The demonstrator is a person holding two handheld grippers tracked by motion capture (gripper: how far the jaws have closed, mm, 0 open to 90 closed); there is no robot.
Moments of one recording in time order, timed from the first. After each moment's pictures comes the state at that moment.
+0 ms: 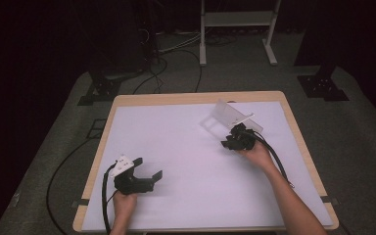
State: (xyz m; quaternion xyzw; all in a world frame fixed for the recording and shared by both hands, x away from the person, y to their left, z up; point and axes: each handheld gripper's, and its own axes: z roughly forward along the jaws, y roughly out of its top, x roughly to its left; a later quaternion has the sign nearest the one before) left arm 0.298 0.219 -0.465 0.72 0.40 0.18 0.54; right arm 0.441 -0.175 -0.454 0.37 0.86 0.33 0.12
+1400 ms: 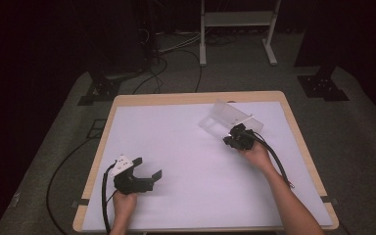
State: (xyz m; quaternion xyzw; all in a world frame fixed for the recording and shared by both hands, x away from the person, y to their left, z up) left arm 0.299 0.219 -0.465 0.72 0.41 0.18 0.54; right arm 0.439 -0.172 -0.454 0.37 0.86 0.33 0.15
